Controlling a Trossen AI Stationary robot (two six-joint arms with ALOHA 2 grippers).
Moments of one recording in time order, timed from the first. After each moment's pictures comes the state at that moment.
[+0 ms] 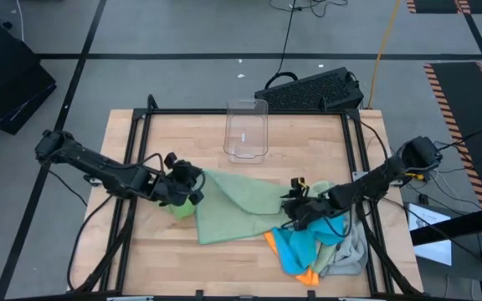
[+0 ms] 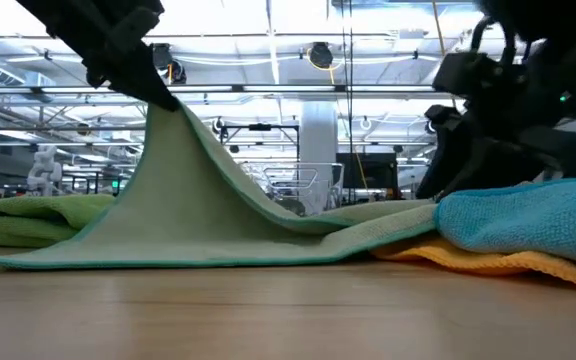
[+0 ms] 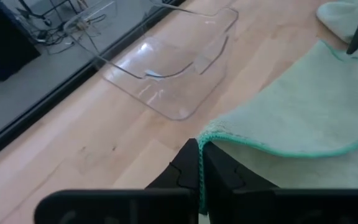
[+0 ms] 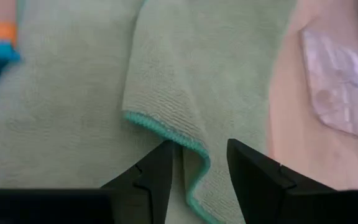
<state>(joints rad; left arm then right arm) -0.31 1.17 0.75 -0.47 -0.79 -0.60 0.40 1.46 0.55 -0.05 0.50 0.00</state>
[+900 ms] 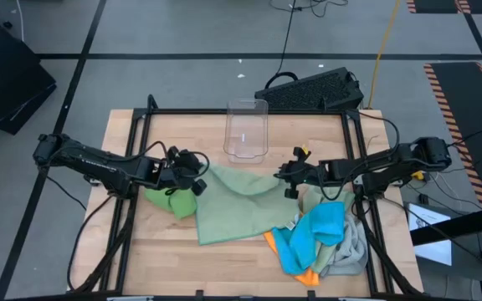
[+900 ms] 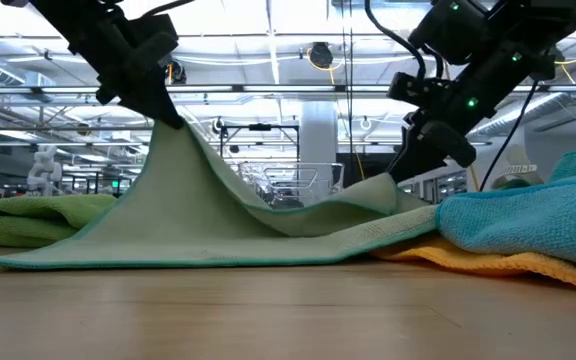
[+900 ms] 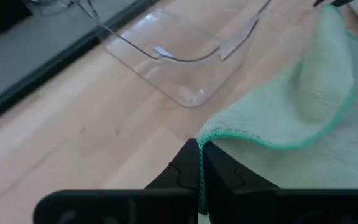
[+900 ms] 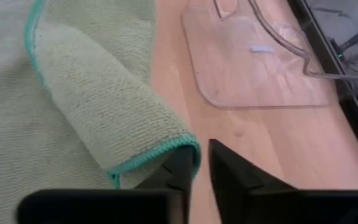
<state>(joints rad) -0.15 1.17 0.75 -0.47 -0.62 -0.61 0.02 1.34 0.55 -0.03 0.41 -0.06</state>
